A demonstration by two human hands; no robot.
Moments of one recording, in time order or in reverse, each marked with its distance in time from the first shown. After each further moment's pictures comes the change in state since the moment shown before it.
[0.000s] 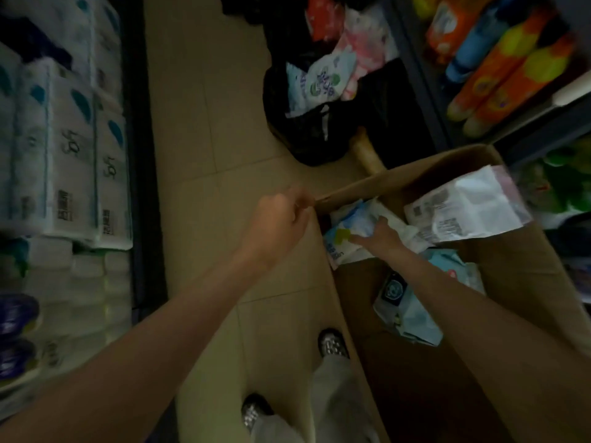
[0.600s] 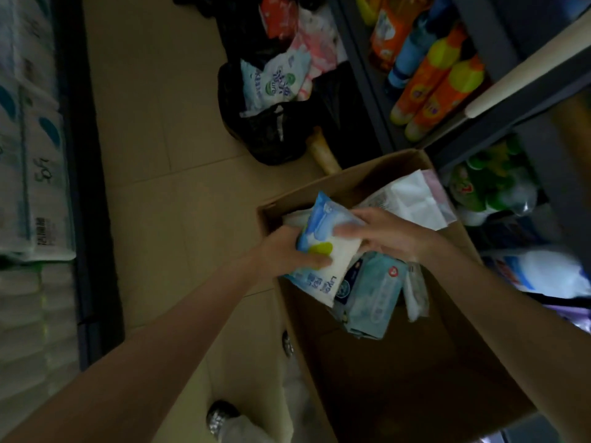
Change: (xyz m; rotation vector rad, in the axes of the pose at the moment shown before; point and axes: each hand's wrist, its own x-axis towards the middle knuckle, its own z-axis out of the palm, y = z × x) left_hand 0.017 0.041 0.063 -0.416 -0.623 -0.215; right_hand -0.057 -0.001 -0.105 0.453 -0.526 -0.194
